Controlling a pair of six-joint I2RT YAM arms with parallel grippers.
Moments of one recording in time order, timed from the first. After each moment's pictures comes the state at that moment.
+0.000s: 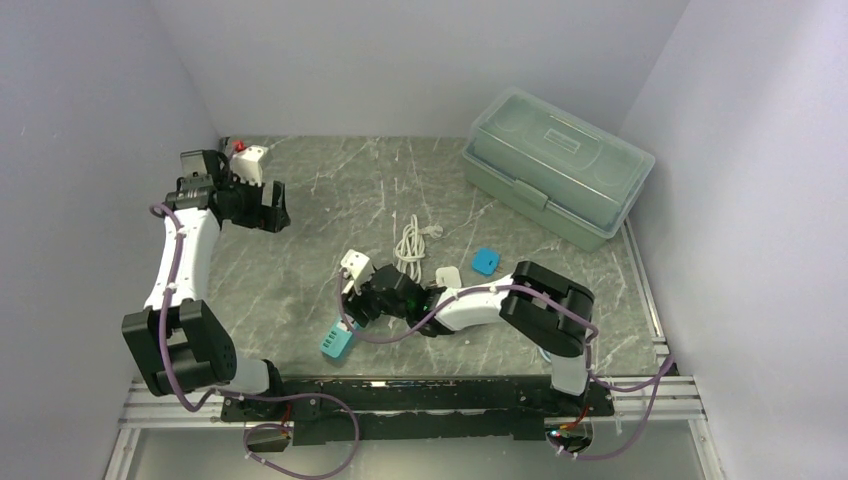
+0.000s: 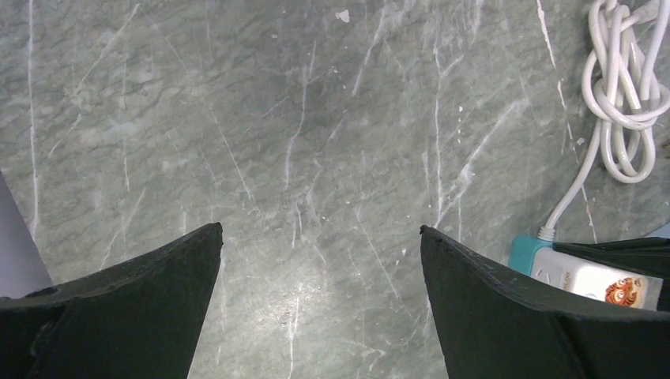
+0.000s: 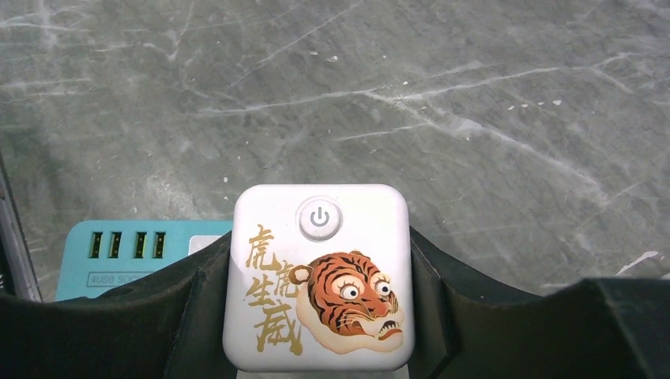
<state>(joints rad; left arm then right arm) 0.22 1.40 1.24 -0.71 0.43 0.35 1.14 1.89 0.95 0.49 0.02 0.05</state>
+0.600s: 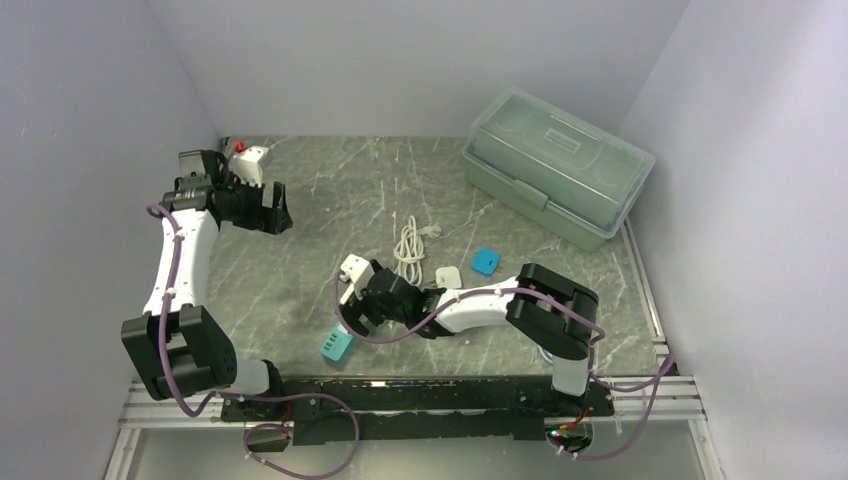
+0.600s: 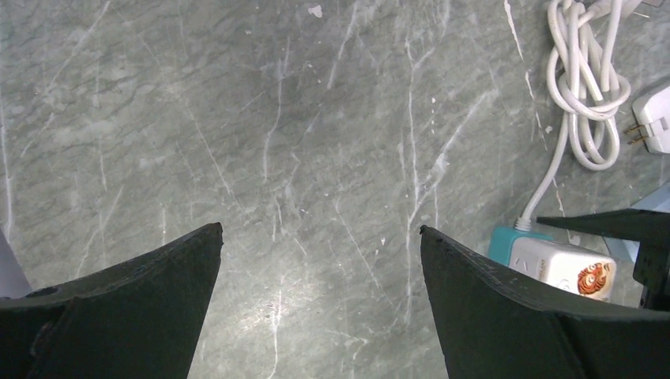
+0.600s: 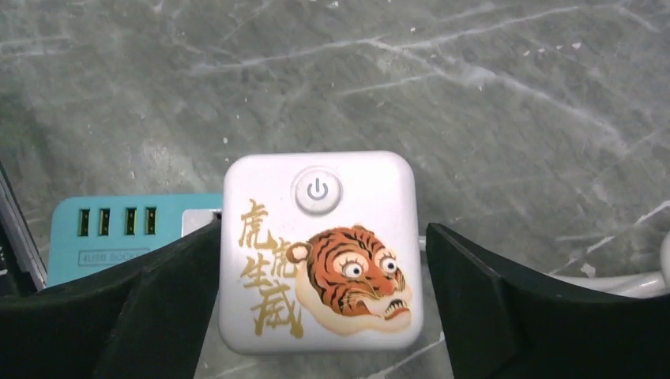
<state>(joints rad) 0.22 1.38 1.25 -0.75 0.48 0.35 1.18 1.87 0.97 0.37 0.09 0.08</state>
